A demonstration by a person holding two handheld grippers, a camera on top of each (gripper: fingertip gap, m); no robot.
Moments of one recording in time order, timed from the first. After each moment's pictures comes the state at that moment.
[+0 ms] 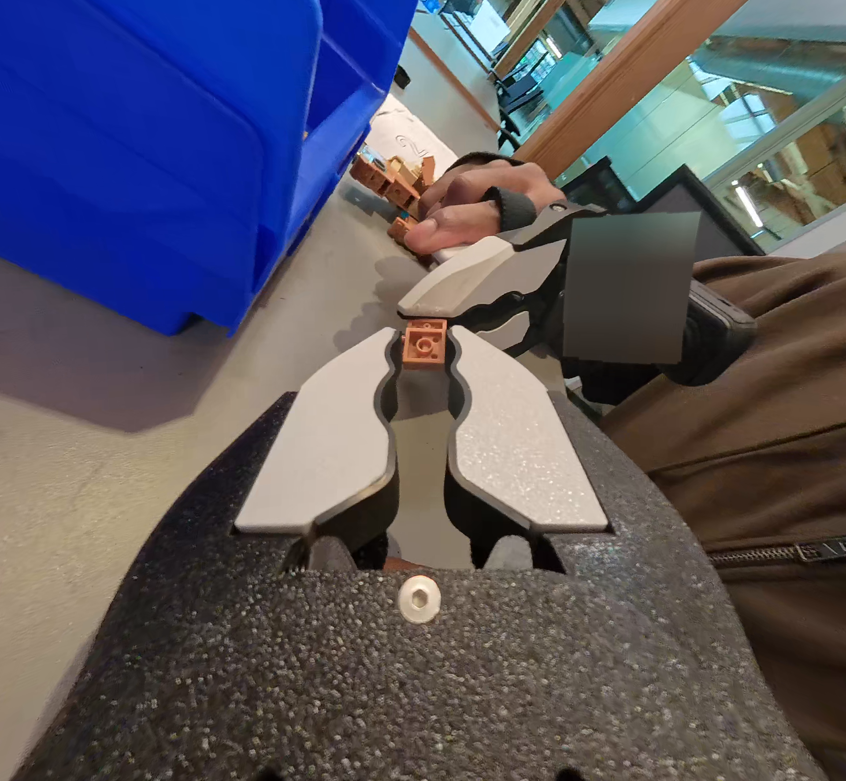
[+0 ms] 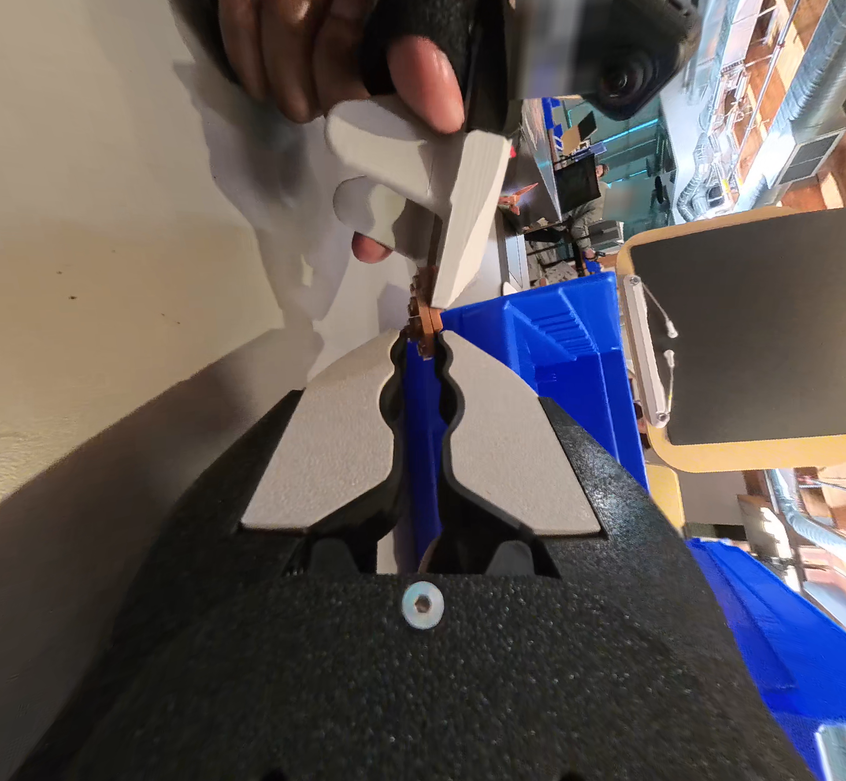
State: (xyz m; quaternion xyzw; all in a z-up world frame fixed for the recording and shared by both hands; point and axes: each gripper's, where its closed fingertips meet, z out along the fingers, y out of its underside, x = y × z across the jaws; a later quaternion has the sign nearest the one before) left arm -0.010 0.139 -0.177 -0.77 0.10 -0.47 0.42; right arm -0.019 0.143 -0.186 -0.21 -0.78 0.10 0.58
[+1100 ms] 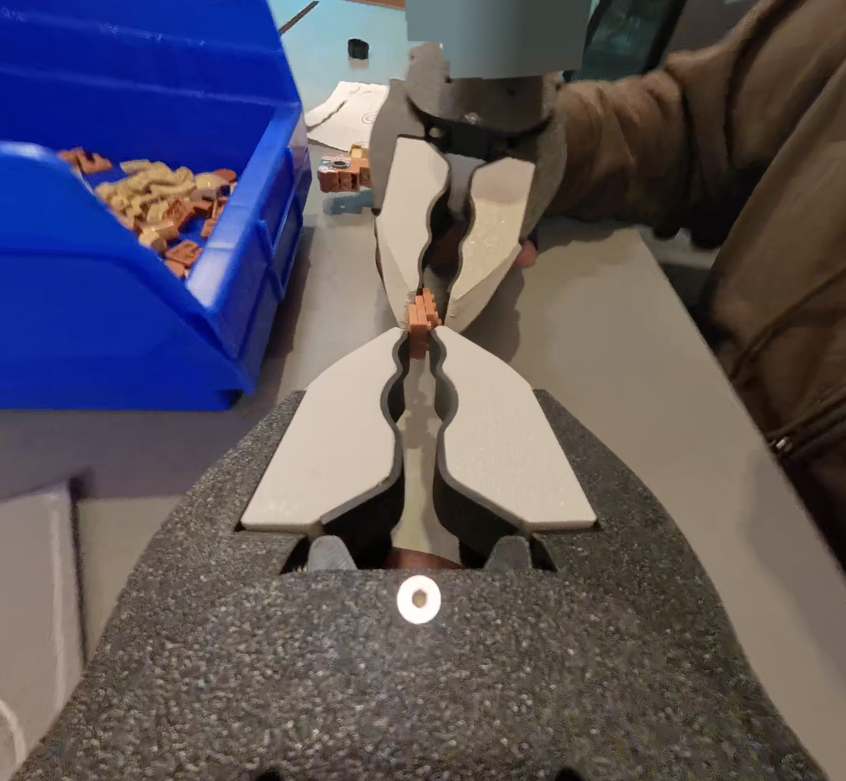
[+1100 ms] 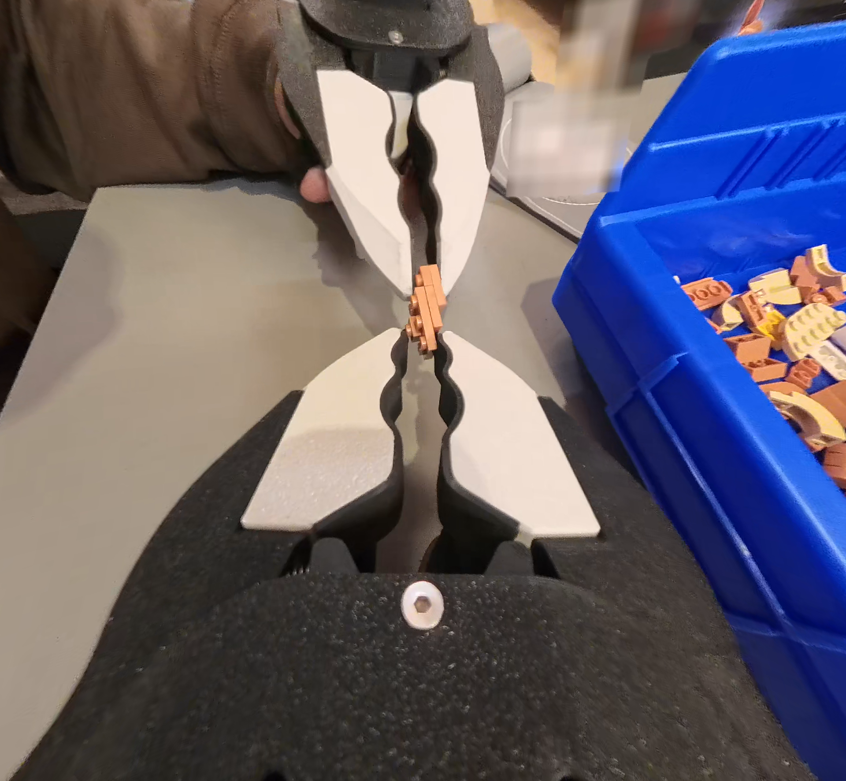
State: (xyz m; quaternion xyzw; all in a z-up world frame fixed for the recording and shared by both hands) left arm -0.008 0.124 -0.180 -0.74 0.34 -0.32 0.49; right arm -0.009 0.122 -0.193 -0.46 -0.72 0.43 0.28
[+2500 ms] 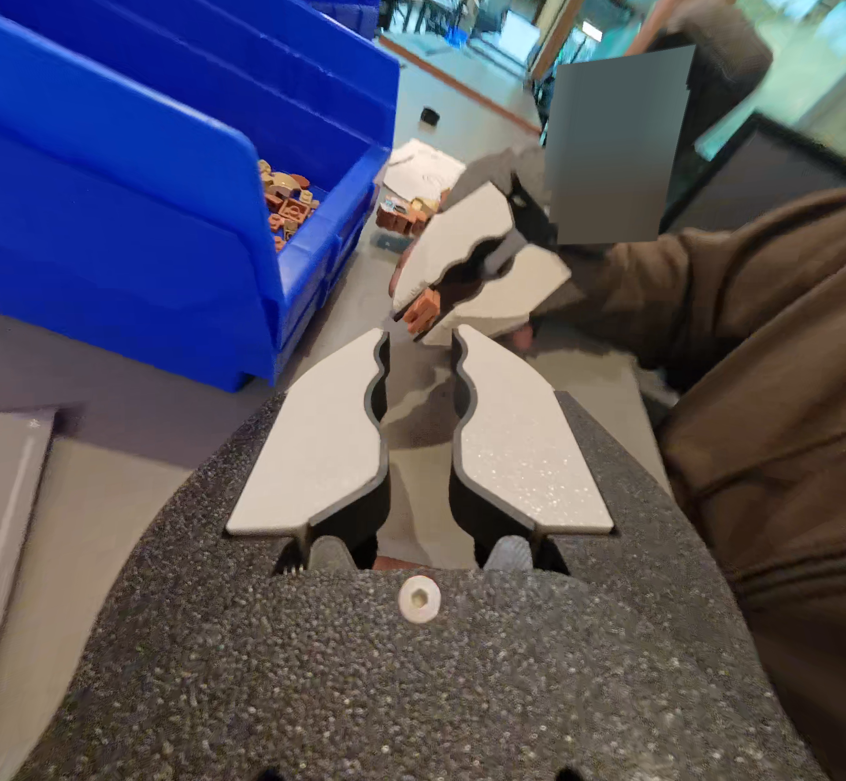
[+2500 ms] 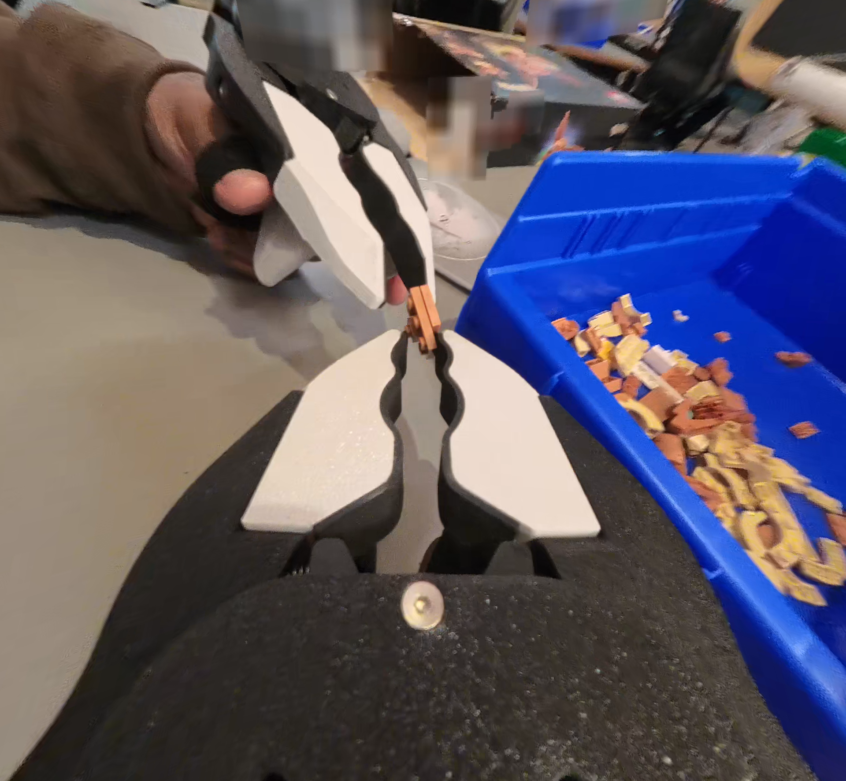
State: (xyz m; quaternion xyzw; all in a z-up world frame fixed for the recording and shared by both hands) left arm -0.018 0.145 -0.163 -0.76 0.17 -0.37 0.50; right arm -0.024 0.152 -0.171 -0.46 -0.67 0.39 0.43
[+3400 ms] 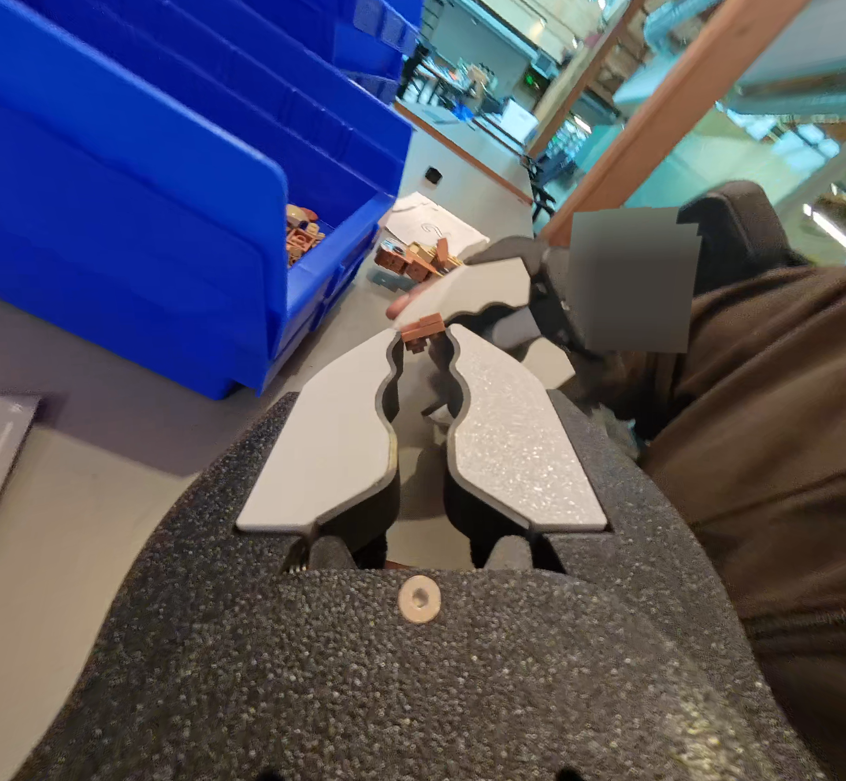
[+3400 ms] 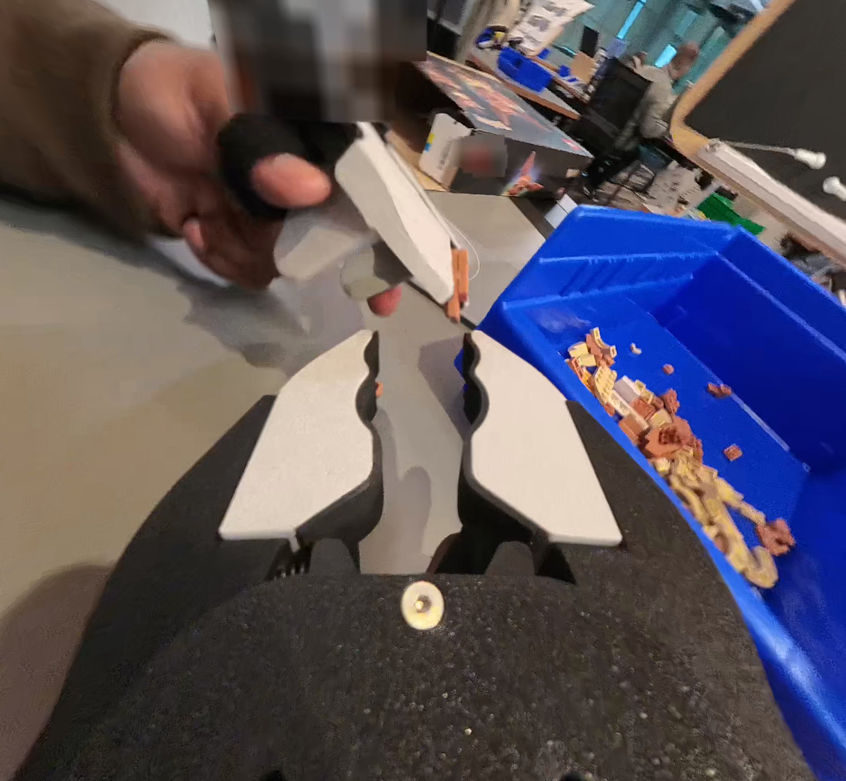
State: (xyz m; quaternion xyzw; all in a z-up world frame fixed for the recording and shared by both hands) left arm -0.021 0.146 -0.147 -0.74 0.10 -0.40 0.53; right arm -0.032 0.134 -0.167 -0.44 -0.66 0.34 0.51
